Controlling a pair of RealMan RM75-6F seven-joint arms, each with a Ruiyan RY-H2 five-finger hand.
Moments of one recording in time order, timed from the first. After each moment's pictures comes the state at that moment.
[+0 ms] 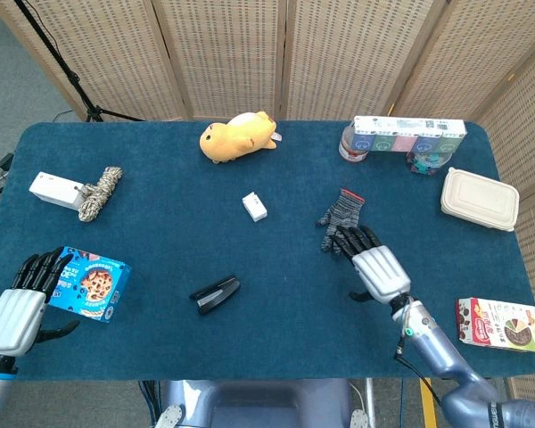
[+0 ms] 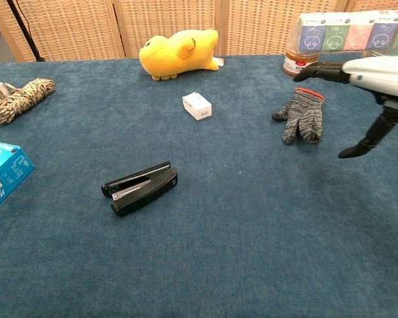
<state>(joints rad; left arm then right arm) -0.12 -1.10 0.01 -1.75 1.57 1.44 0.08 0.54 -1.32 0.21 -1.69 -1.35 0.91 -0.28</state>
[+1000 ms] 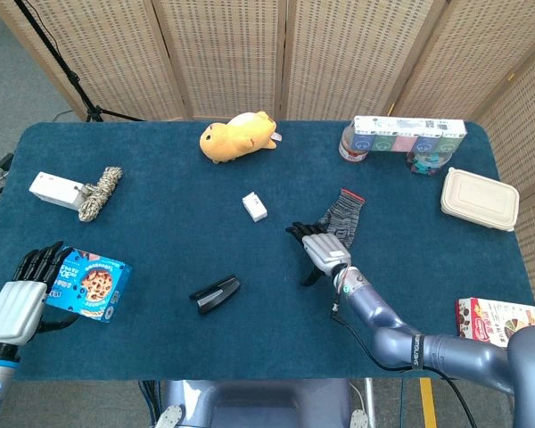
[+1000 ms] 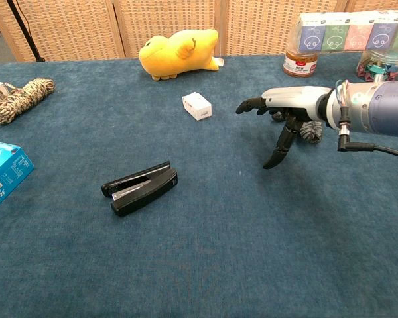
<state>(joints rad) -0.15 -1.10 -0.01 -1.75 1.51 1.38 0.07 0.92 -1.53 0.20 -1.47 -0.71 0.70 -0.34</state>
